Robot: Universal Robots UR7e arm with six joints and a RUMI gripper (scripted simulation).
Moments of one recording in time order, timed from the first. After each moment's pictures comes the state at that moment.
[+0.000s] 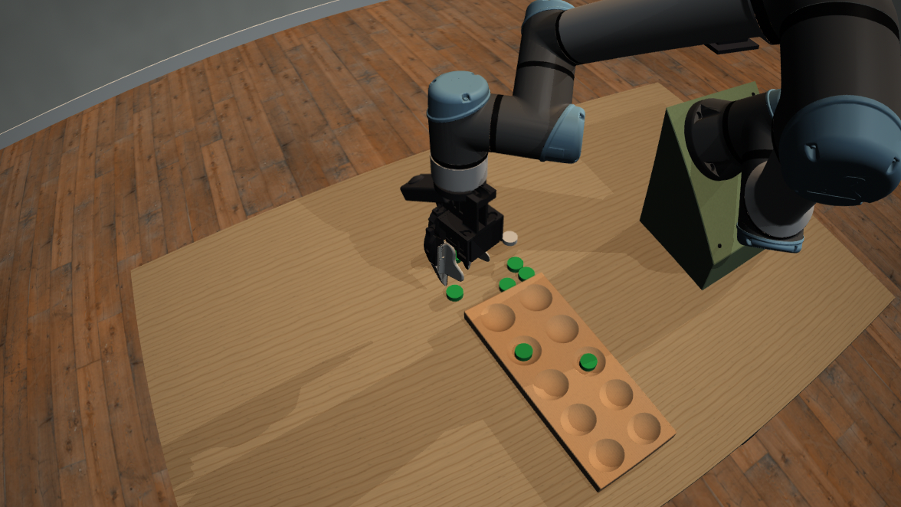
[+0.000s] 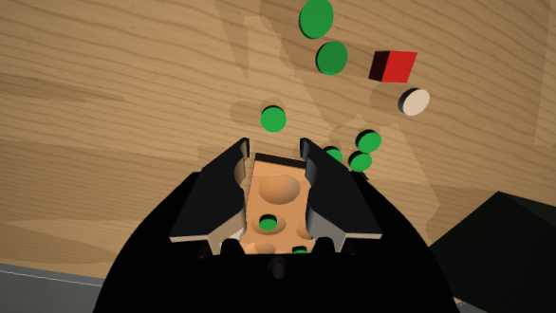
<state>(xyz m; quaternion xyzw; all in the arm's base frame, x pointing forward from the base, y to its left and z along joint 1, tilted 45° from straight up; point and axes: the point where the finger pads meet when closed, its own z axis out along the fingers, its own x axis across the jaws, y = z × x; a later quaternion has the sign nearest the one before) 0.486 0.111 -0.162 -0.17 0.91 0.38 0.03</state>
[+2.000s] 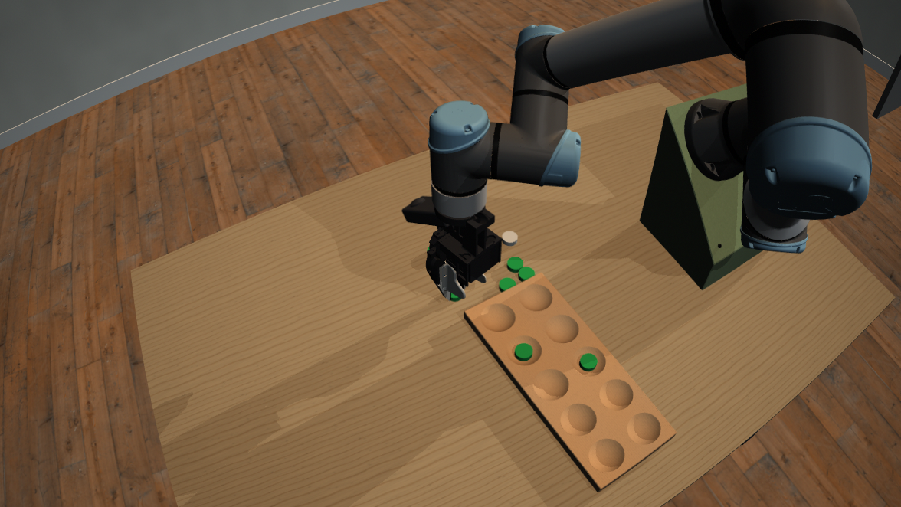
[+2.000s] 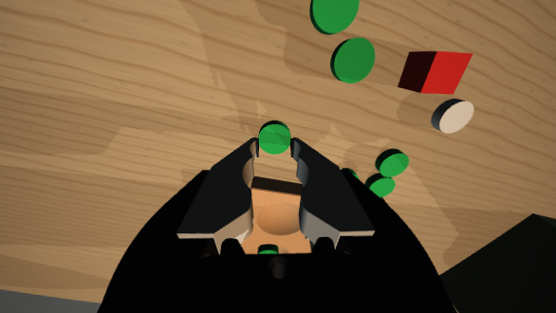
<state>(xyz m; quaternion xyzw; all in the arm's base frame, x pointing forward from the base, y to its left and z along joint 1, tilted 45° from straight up) 0.484 0.144 -0.196 -0.17 0.91 0.38 0.03</state>
